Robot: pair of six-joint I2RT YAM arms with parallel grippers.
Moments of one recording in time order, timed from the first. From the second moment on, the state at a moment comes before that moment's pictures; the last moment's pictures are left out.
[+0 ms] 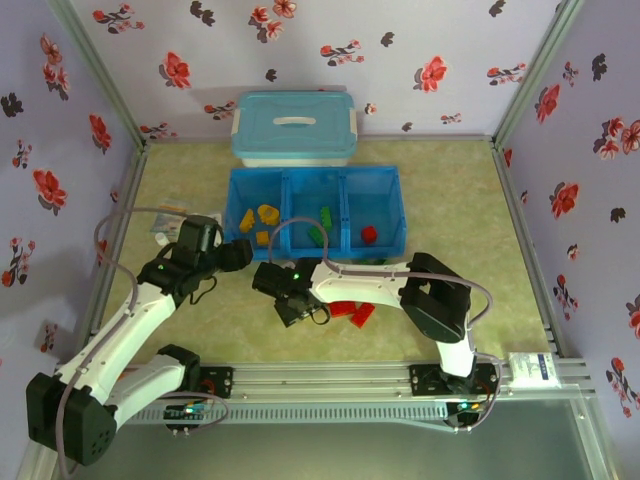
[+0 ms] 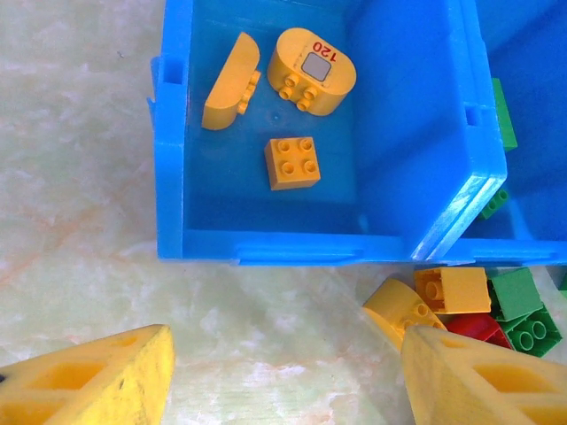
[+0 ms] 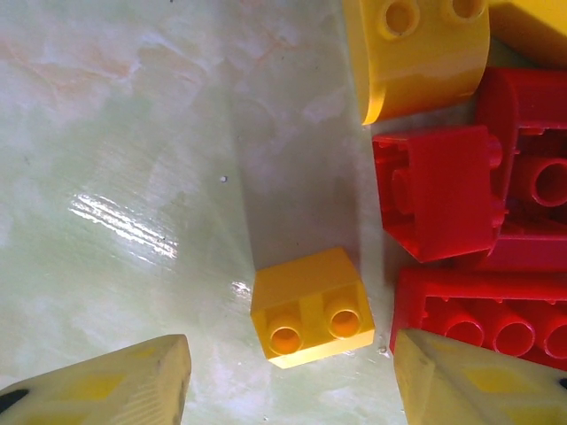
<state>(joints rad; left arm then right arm) -0.43 0.95 0.73 -0.58 -0.04 -0.47 1.23 1.94 1.40 -0.87 0.13 0.64</state>
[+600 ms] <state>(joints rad) -0.43 0.94 0.73 -0.58 -0.04 -0.47 1.23 2.03 1.48 -0.90 0.15 0.61</state>
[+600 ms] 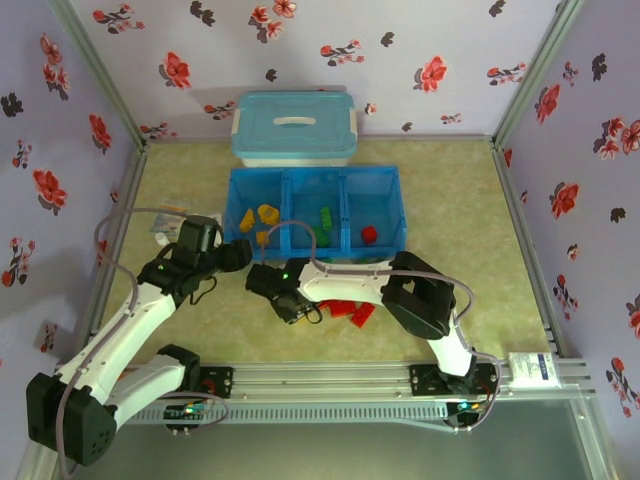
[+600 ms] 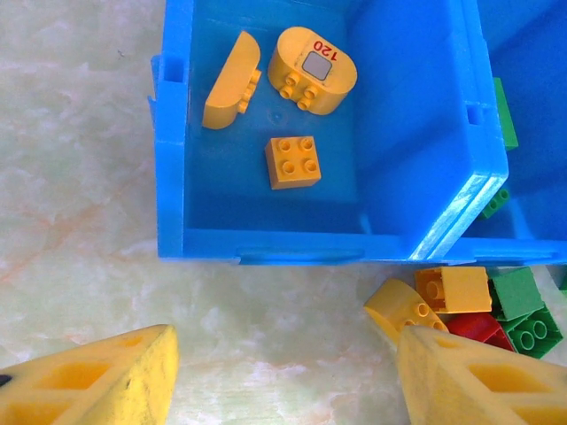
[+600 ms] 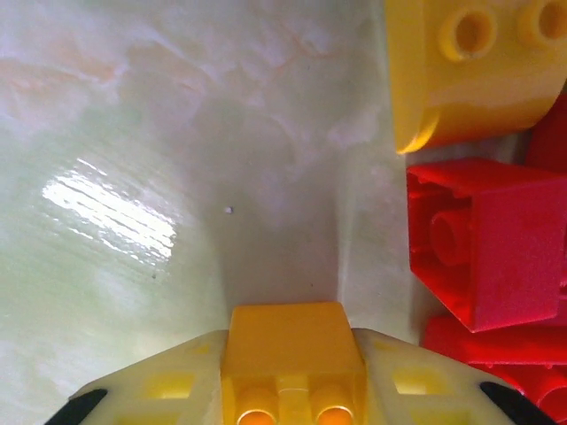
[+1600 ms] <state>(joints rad) -0.59 0.65 0.62 -0.70 -0.11 -0.63 0.96 2.41 2.52 -1.13 0.17 0.40</state>
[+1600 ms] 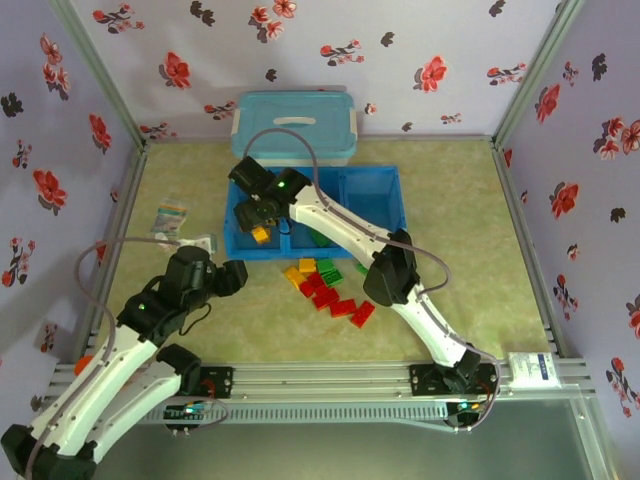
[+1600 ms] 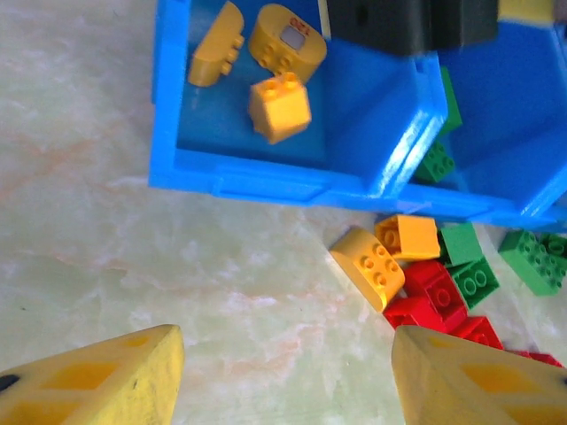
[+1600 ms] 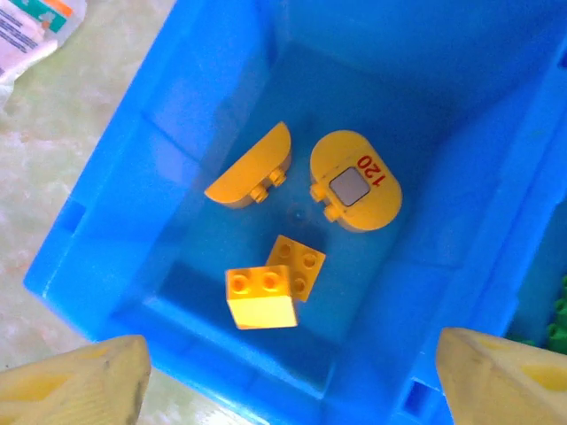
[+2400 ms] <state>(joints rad) -1.01 1.41 0.81 -0.41 -0.07 -0.59 0.92 1.50 1.38 -0.90 0.39 0.52</state>
